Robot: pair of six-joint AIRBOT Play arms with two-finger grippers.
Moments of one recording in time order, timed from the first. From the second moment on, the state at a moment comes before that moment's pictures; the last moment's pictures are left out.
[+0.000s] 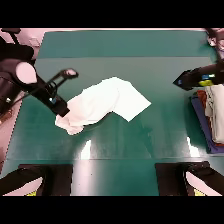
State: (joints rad) left arm -0.34 -1.15 1.21 1.45 -1.54 -1.19; right arm 0.10 -1.00 1.35 -1.32 1.39 1.45
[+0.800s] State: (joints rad) left arm -0.24 -0.96 1.11 1.52 -1.49 -1.42; right arm -0.02 -1.48 1.55 -0.94 1.41 1.38
